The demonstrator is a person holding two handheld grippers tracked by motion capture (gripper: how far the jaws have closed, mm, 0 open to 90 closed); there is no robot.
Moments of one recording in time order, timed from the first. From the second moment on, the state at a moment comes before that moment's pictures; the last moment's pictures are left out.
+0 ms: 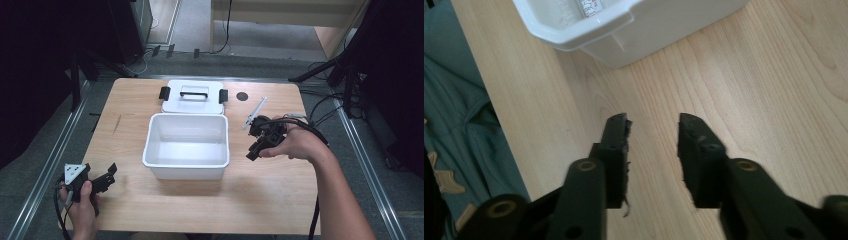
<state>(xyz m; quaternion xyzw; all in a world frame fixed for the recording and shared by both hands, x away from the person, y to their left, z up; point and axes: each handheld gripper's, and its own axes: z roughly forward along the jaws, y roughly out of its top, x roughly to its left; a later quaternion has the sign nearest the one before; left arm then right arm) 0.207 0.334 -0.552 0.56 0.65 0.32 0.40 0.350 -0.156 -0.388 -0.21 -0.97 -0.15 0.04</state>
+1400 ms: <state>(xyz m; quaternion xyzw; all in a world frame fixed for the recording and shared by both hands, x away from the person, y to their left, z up) 0.207 0.333 -0.552 0.56 0.65 0.32 0.40 0.268 -0.278 -0.501 -0.45 -0.80 -0.33 -0.19</state>
